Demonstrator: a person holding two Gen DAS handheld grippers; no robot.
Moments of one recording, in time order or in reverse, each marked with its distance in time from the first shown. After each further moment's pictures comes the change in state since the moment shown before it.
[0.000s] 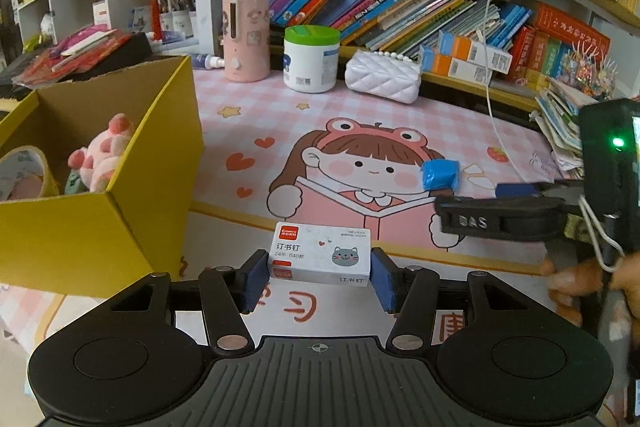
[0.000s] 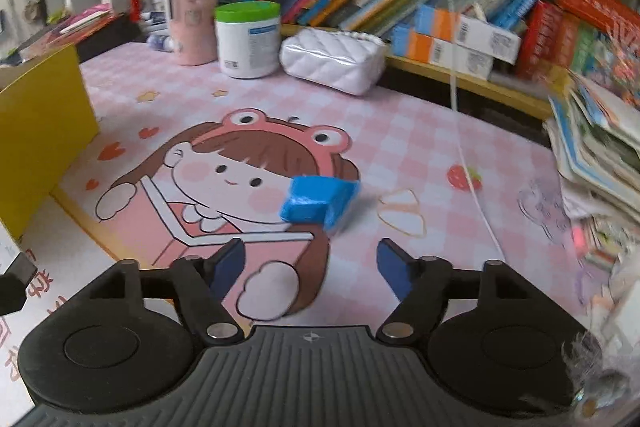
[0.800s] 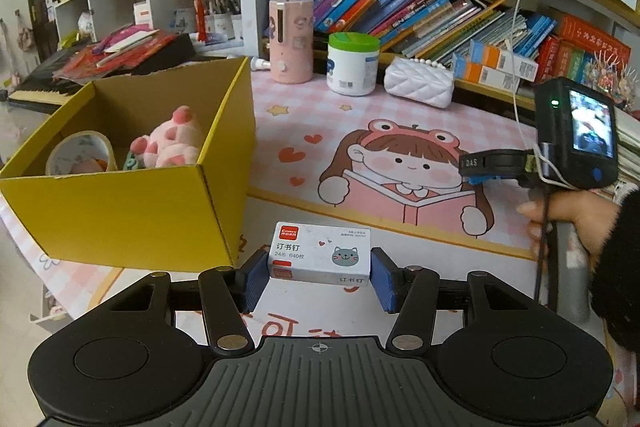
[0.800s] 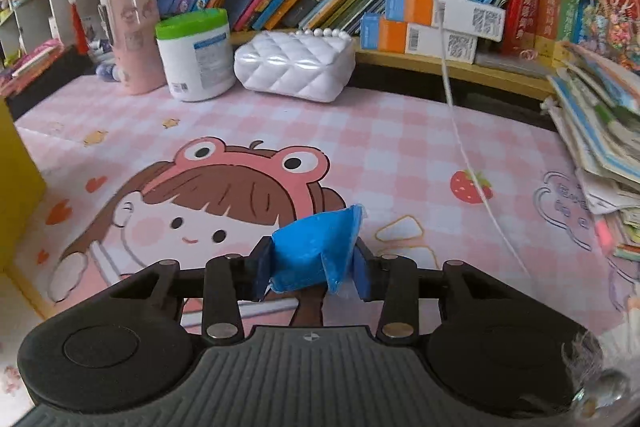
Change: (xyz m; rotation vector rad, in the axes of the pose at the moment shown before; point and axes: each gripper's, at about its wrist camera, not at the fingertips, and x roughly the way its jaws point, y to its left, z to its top) left arm -0.034 0.019 -0.013 -0.030 -0.019 0.089; right arm 0.045 -0.011 0.022 0.161 -0.006 -0.066
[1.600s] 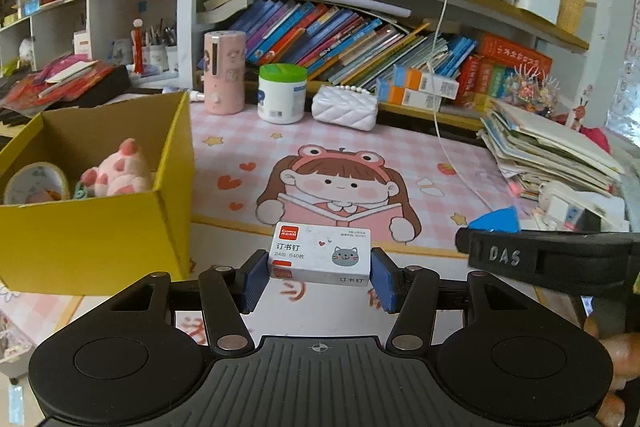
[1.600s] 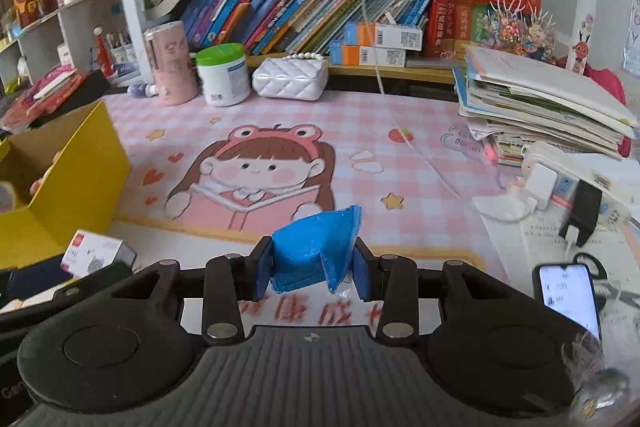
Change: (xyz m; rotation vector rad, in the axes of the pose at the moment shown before) left arm -0.032 0.012 -0.011 0.070 -0.094 -0.224; right arm -0.193 0.058 -0.066 0.087 -0.025 -0.089
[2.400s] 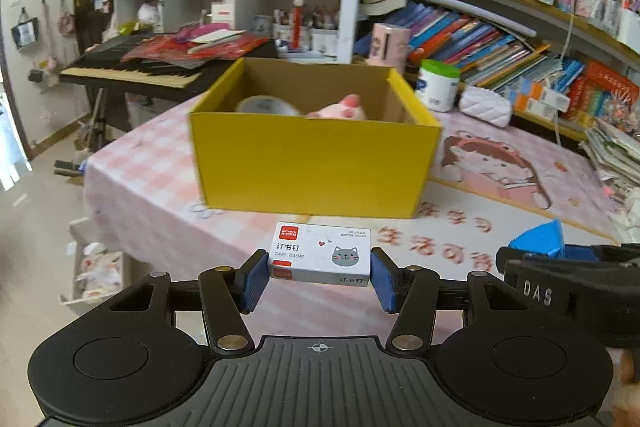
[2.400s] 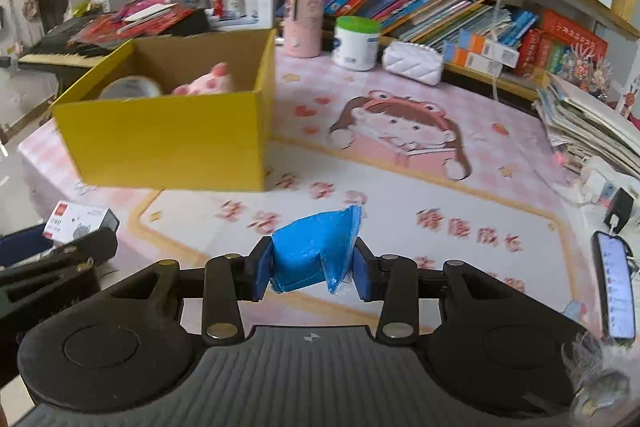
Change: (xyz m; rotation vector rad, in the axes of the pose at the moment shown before) left arm -0.099 0.142 -0.062 -0.139 0.015 0.263; right arm -0.066 0.175 -0.074 -0.205 0.041 0.062
